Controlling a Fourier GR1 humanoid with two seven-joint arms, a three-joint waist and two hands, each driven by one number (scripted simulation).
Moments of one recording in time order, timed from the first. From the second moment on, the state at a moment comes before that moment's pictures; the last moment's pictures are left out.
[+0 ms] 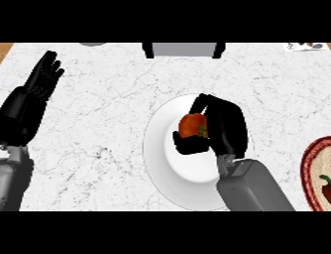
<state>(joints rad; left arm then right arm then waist) -0.29 0.28 0.06 -1.59 0.06 -0.04 0.12 -0.40 -0.01 0.38 -1.55 0.96 -0.08 0.70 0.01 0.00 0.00</state>
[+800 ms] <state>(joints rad) -0.30 0.28 0.08 -1.60 0.04 -0.06 0.12 -0.60 0.00 0.39 -1.18 0.57 -0.55 0.51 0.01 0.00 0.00</state>
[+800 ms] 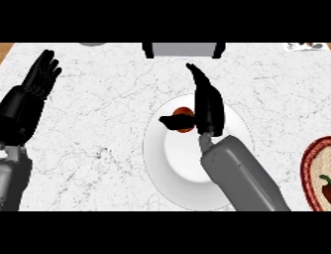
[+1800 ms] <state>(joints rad) -0.26 0.26 0.10 -1.64 0.03 -0.07 0.14 -0.10 -0.23 0.12 -1.76 0.16 -0.46 0.23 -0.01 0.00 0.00</state>
